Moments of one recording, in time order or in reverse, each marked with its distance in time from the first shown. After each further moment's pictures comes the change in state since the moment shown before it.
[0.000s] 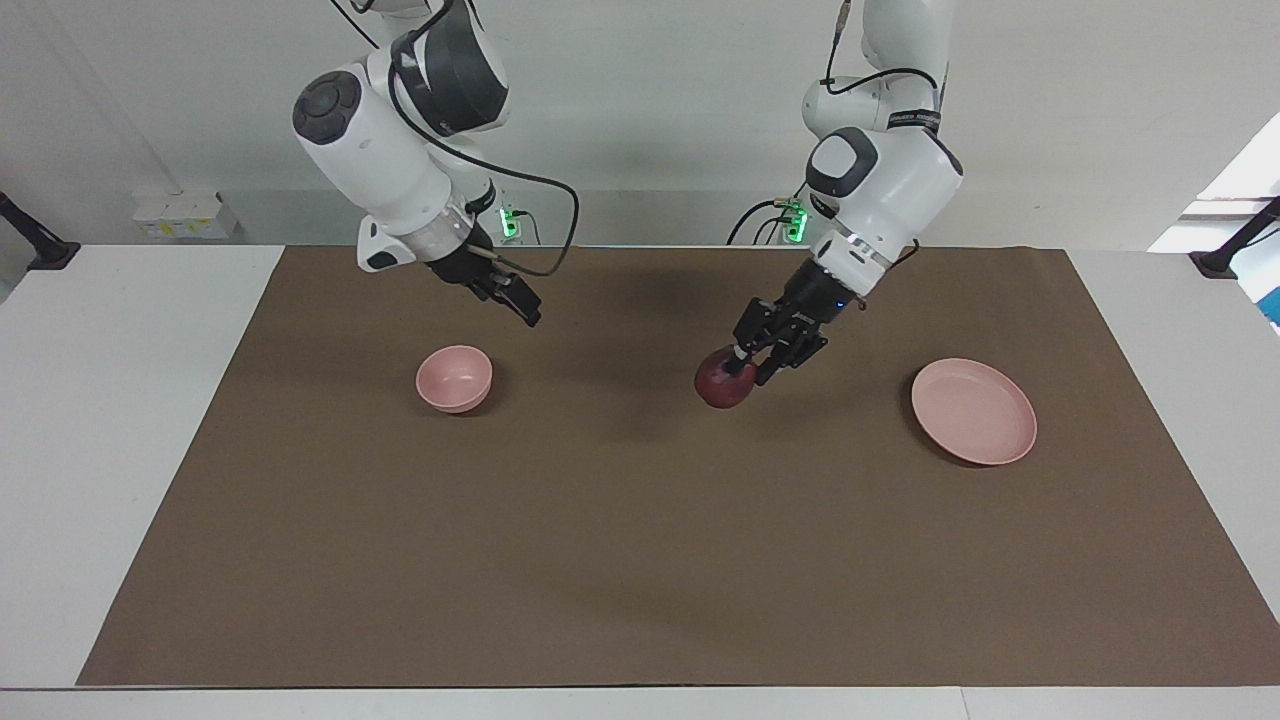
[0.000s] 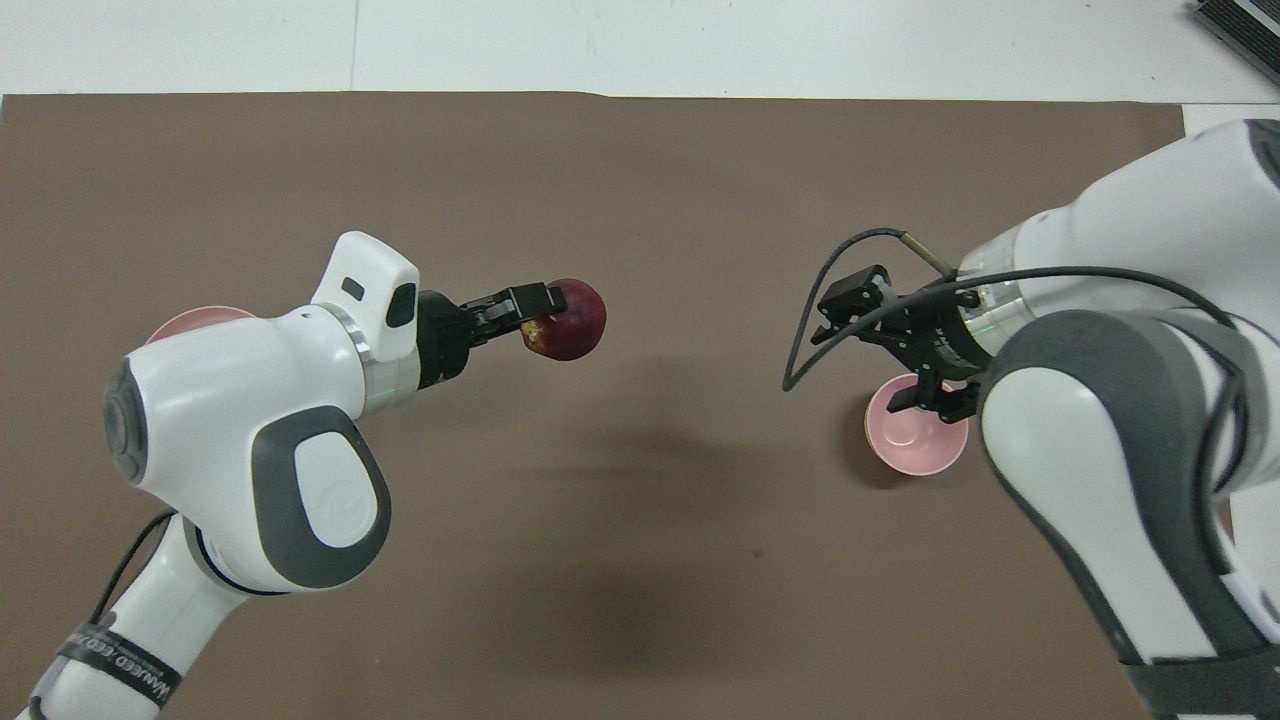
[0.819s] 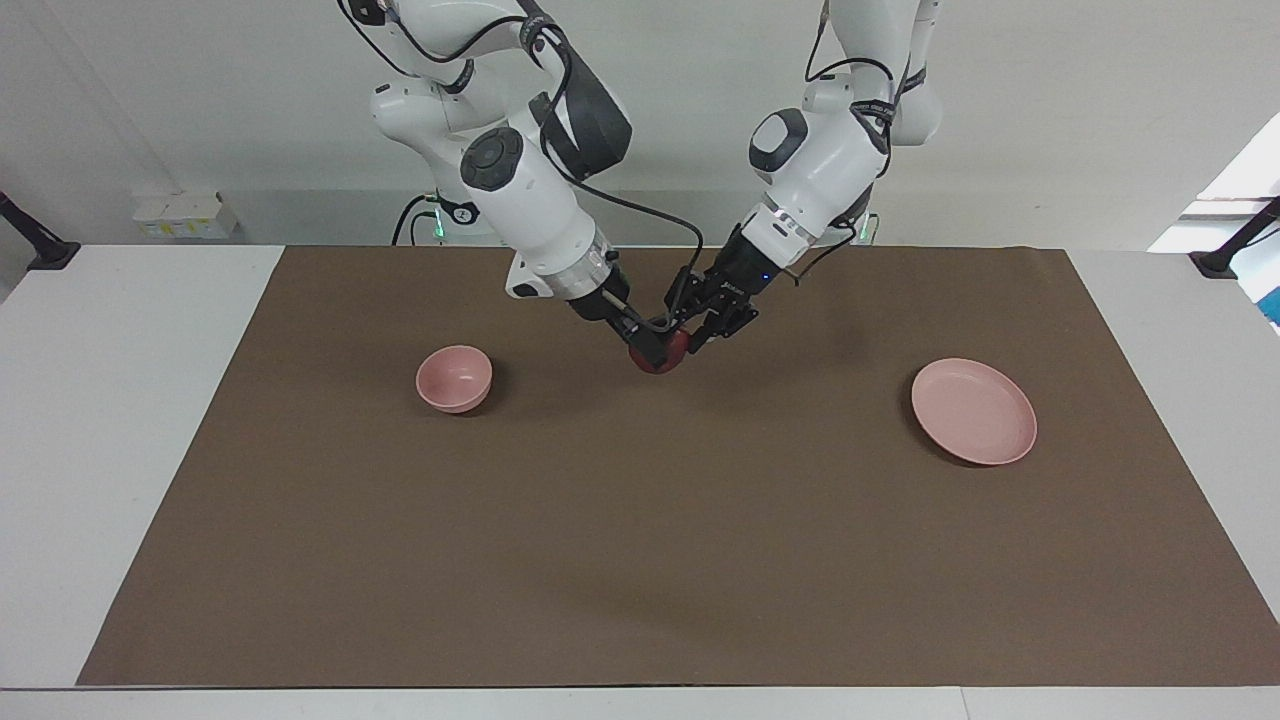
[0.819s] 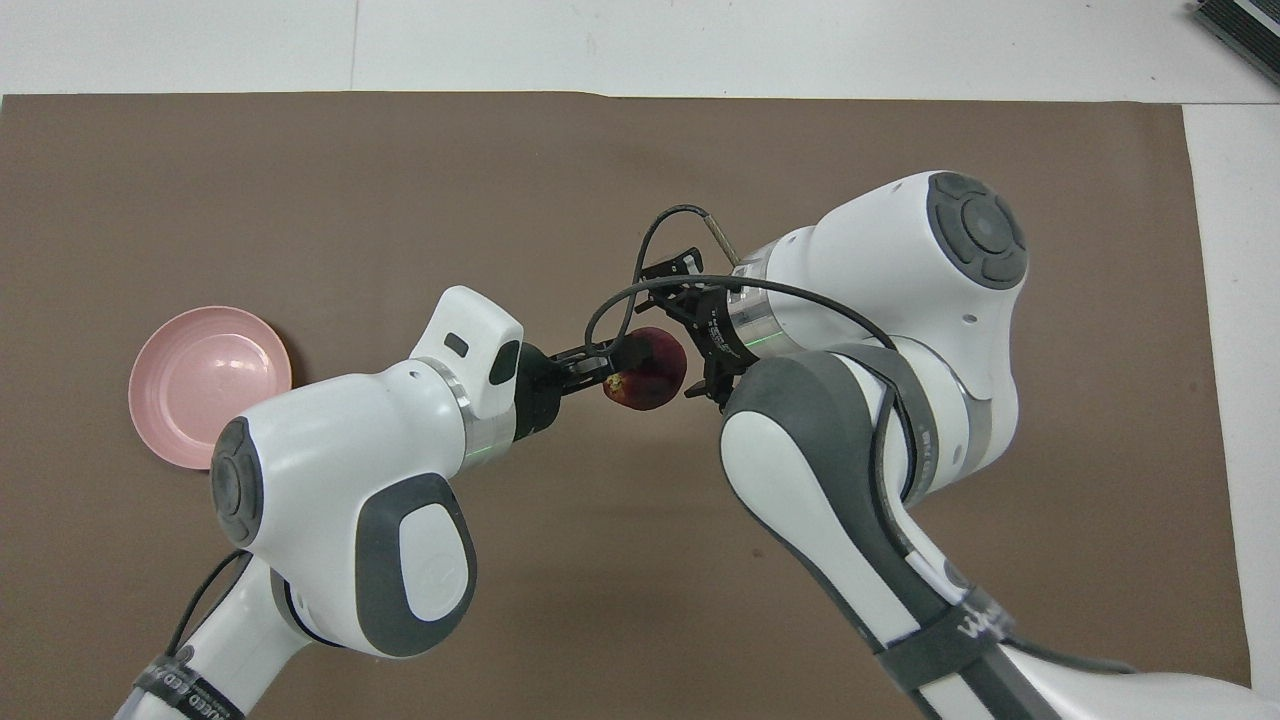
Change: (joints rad) left arm -0.125 -0.017 -0.001 -0.026 -0.002 0.045 -0.094; right arm 0.215 0.148 0.001 0.045 0.083 0.294 0.373
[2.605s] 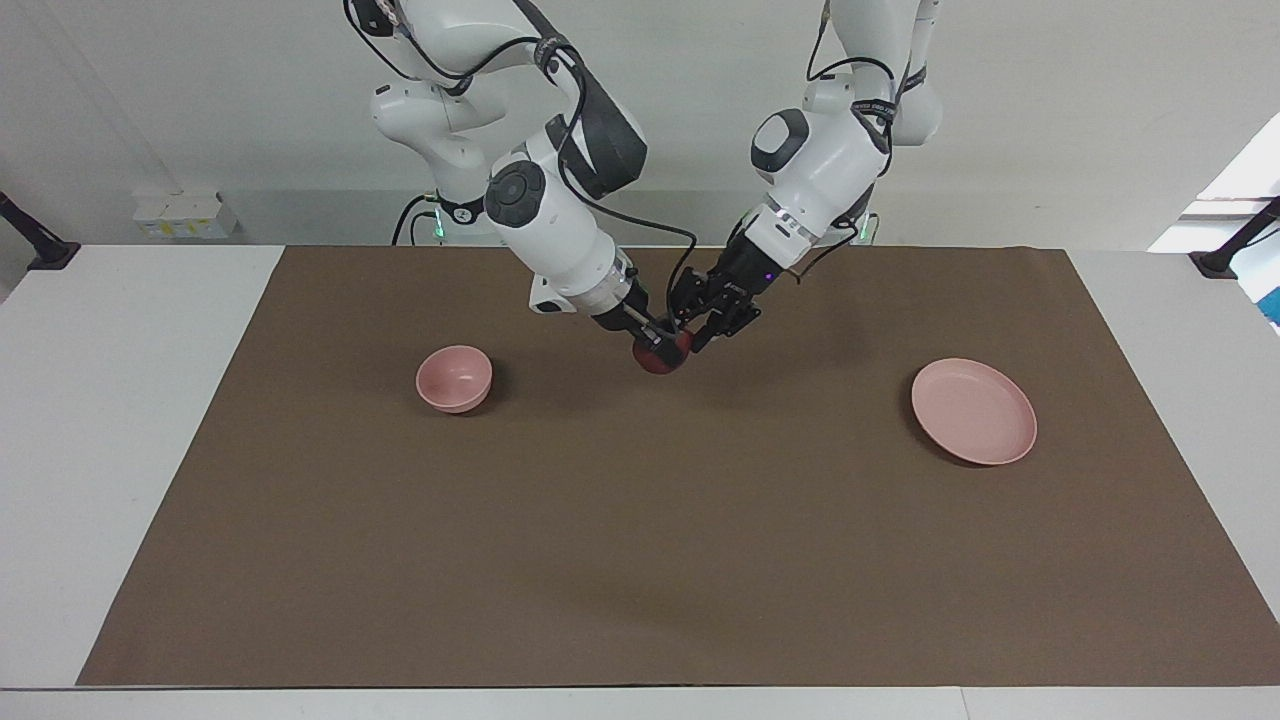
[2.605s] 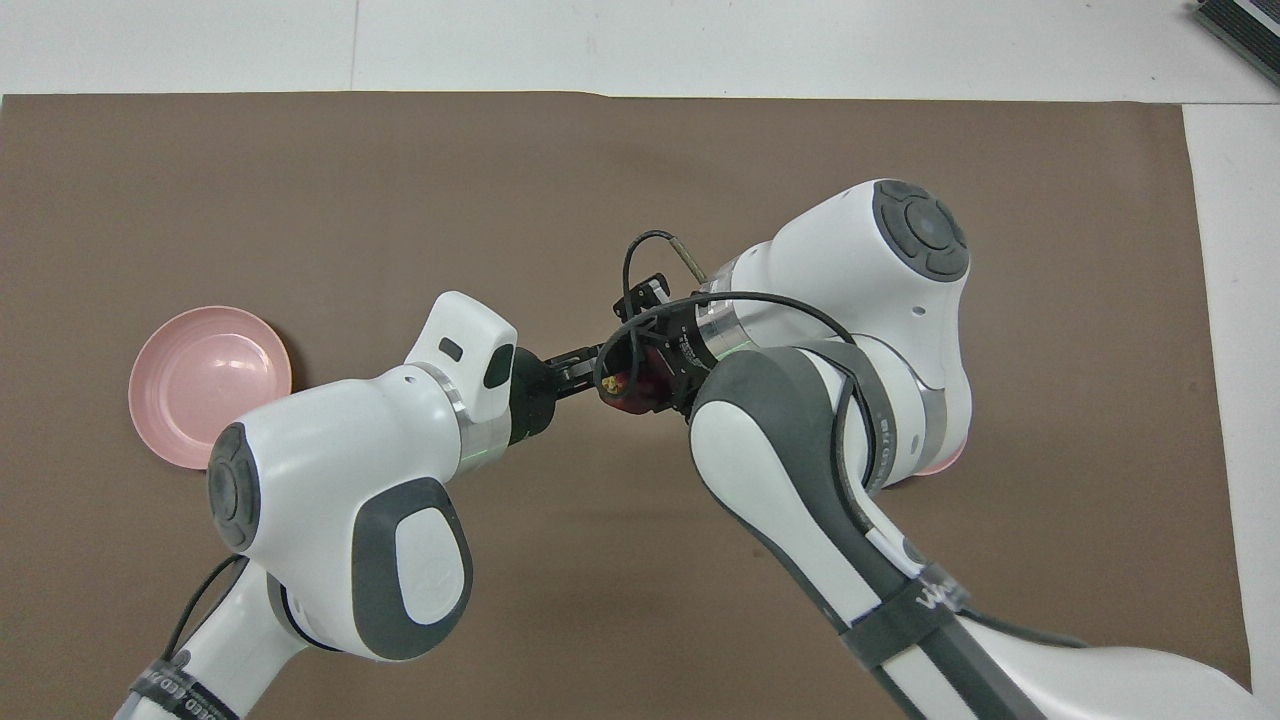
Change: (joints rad) left arm -0.003 -0.007 0.007 -0.016 0.000 0.003 -0.014; right arm 0.030 0.036 -0.004 0.011 0.055 -0.043 -0.034
